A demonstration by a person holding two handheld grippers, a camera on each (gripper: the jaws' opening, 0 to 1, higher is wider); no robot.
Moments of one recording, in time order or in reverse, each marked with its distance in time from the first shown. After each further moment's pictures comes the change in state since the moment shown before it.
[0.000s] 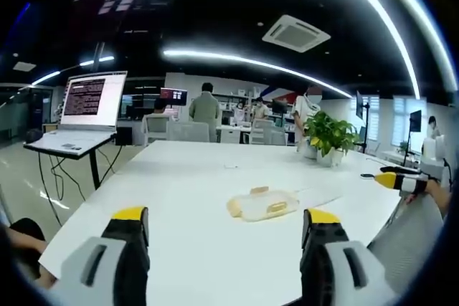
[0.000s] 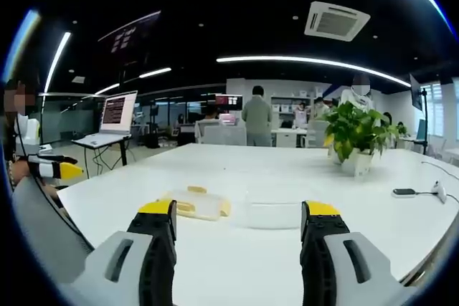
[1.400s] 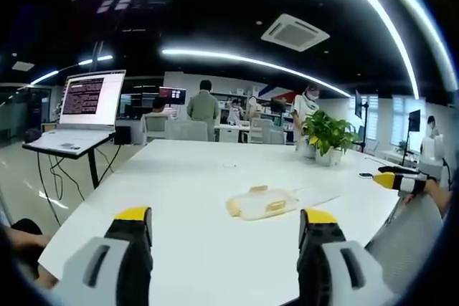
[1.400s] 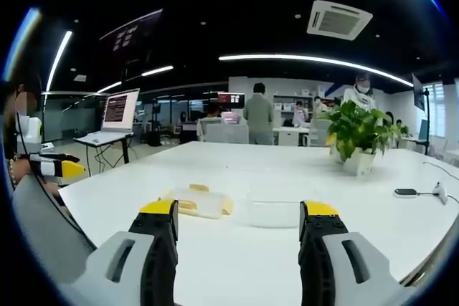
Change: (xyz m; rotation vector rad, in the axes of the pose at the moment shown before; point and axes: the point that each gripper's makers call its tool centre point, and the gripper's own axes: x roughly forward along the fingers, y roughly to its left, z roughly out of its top) left arm 0.000 -0.001 -0.001 0.004 0.006 -0.010; right arm 0.001 0.002 -0.001 -0.005 0.013 0.014
